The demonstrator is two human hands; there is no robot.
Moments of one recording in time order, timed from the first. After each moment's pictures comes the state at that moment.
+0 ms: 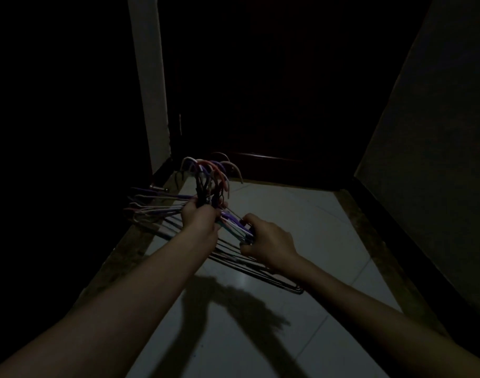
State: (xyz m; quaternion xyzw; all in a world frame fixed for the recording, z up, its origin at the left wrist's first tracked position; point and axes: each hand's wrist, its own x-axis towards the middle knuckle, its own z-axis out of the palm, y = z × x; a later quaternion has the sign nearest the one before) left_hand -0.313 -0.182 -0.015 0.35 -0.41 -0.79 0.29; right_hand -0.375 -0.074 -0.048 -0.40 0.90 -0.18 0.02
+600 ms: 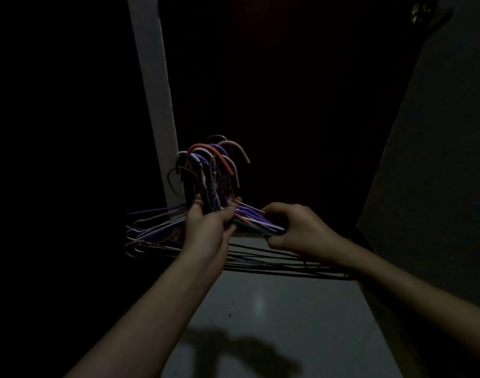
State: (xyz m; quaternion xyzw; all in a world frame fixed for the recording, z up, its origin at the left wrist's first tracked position) left_hand -0.292 -0.199 0.298 0.21 -0.43 -0.82 0.32; right_hand -0.393 -0.083 0.297 -0.45 0.84 -0.29 0.05
